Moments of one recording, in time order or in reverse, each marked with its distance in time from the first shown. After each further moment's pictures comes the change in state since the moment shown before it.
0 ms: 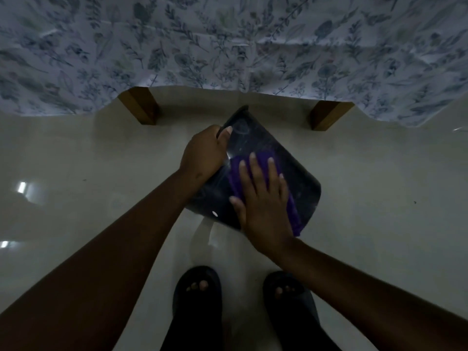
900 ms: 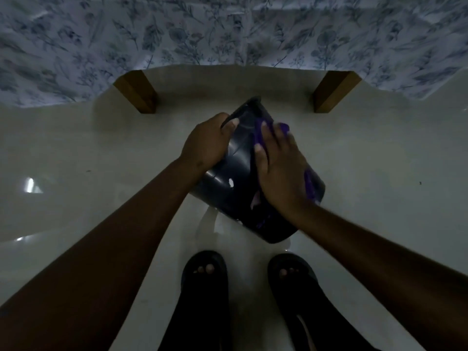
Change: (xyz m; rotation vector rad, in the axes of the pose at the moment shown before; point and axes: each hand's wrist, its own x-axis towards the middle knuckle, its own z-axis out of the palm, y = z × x) left_hand -0.015 0.011 -0.005 0.008 -0.135 0.012; right_hand 0.037 0.025 -0.006 0.192 0.114 0.184
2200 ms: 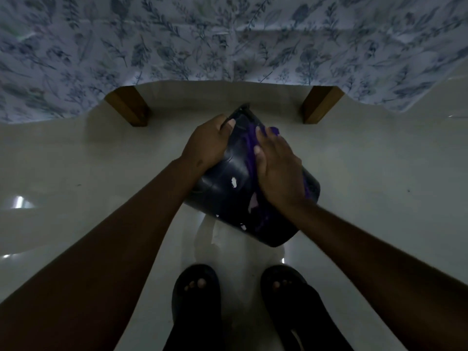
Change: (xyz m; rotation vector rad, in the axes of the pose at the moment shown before) left_hand 0.028 0.014 0.009 -0.077 0.009 0.027; right_hand 0.021 0.019 -0.012 0.055 0.052 -0.046
